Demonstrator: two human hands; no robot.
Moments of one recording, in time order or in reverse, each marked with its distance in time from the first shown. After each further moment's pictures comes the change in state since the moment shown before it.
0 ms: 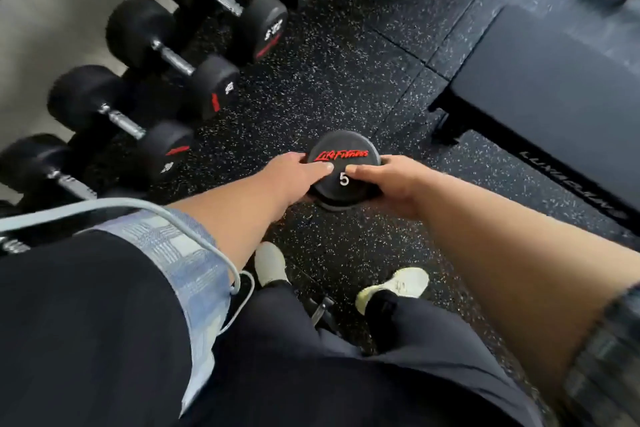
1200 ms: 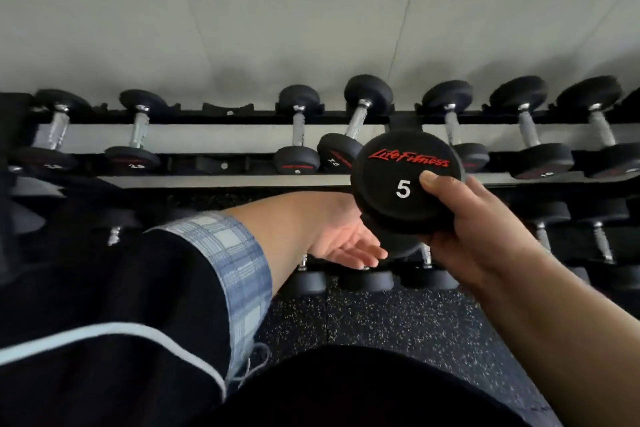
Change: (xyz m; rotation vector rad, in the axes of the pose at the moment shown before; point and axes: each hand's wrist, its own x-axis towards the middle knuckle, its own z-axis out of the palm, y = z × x) left_hand -0.272 0.060 -0.445 -0.539 -0.026 -0.115; right_hand -0.155 -0.224 0.528 -0.169 -0.572 -0.432
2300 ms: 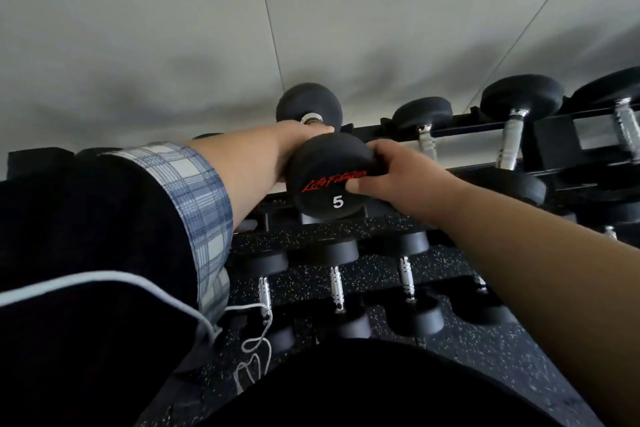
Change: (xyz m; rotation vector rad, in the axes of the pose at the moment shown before) left_hand -0.038 0.068 -0.462 -0.177 0.443 0.143; right_hand 0.290 0.129 0.302 -1.023 -0.218 0.007
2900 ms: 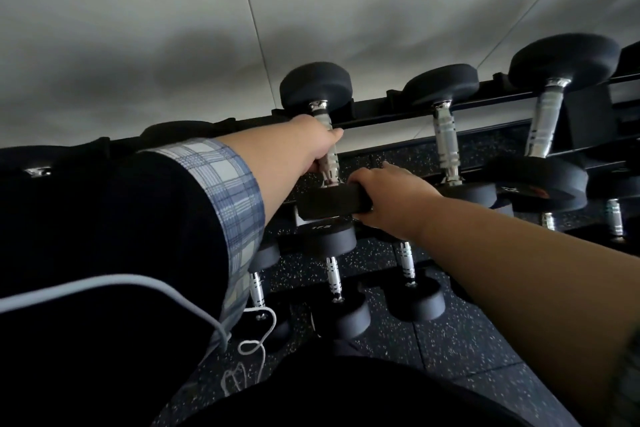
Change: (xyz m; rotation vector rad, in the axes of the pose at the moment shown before) left_hand 0.110 -0.013 0.017 0.378 0.152 0.091; right_hand 0.080 0.090 0.041 -0.759 -0.155 -0.070
